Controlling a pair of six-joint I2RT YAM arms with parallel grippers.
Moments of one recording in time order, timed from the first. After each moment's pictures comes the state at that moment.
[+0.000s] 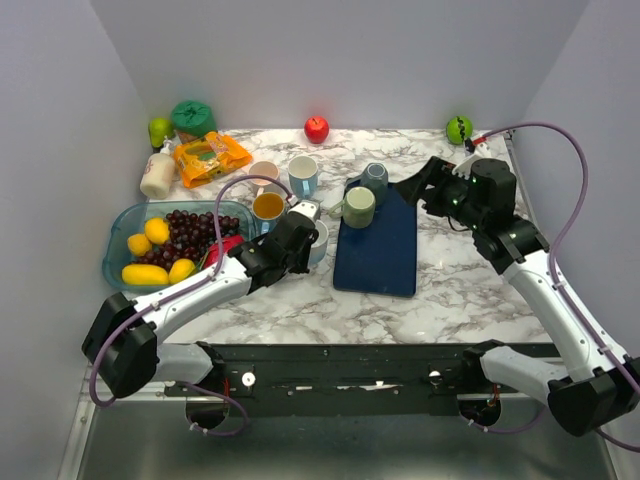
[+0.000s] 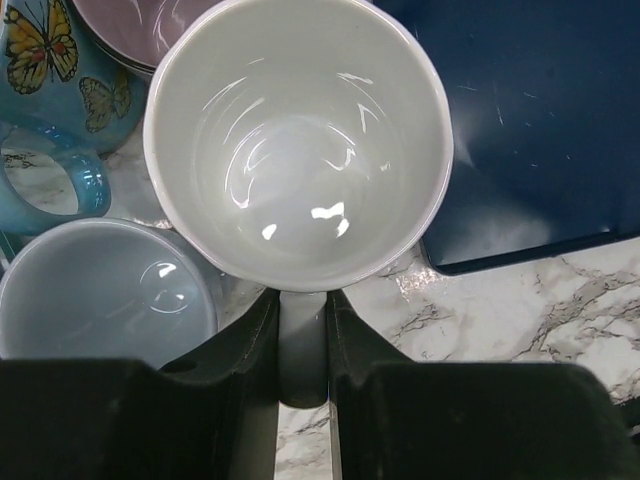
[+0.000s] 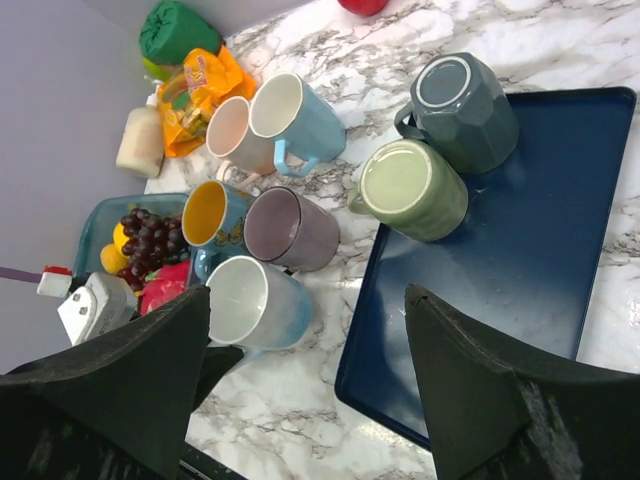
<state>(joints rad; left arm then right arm) -0.79 1.28 0.89 -0.39 -0.25 -0.37 0.36 1.07 1.10 -0.35 -0.09 0.59</state>
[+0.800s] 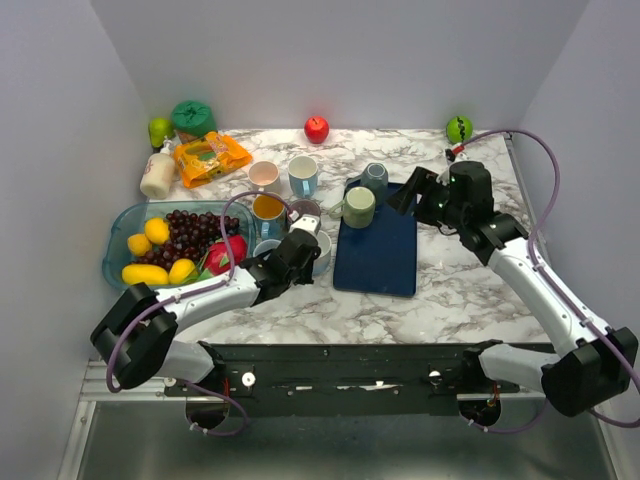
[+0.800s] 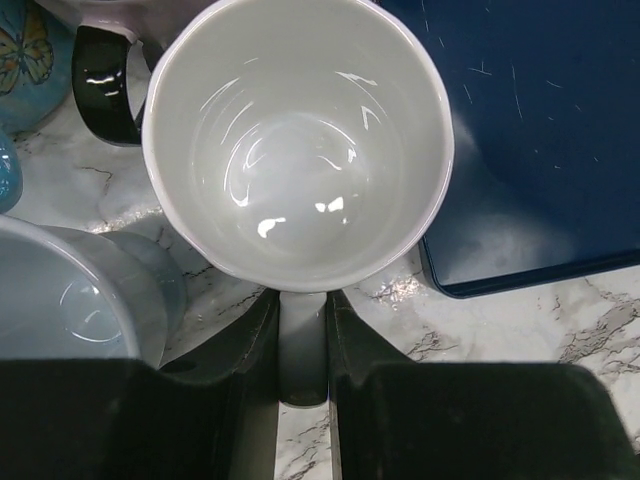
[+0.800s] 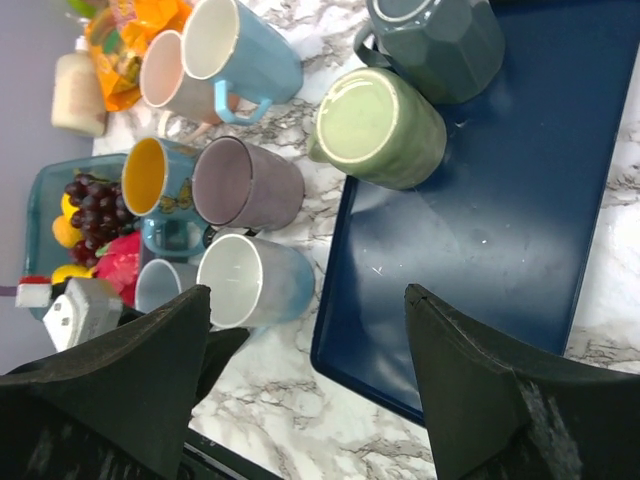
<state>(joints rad) -0.82 1.34 0.71 -0.13 -0.27 -0.44 0.37 1.17 1.06 -0.37 -0.12 0.61</state>
